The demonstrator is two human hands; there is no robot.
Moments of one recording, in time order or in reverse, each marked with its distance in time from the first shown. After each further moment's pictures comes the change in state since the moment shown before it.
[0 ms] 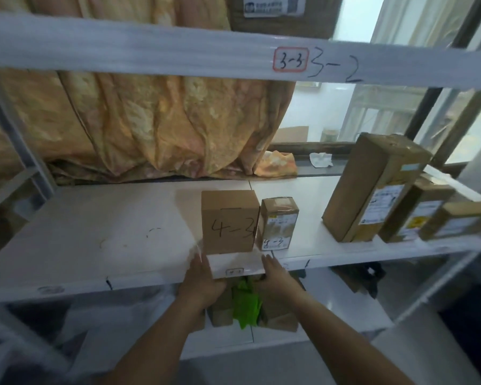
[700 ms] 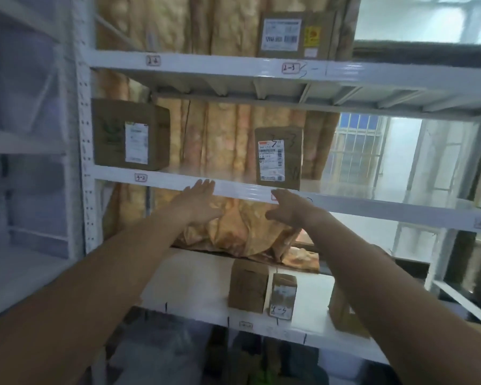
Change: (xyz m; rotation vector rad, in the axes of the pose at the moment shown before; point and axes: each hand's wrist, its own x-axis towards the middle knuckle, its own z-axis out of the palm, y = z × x) left_hand -0.279 0.214 -0.257 0.523 0.543 0.098; right_hand -0.259 -0.174 -0.271 -0.431 0.391 -0.532
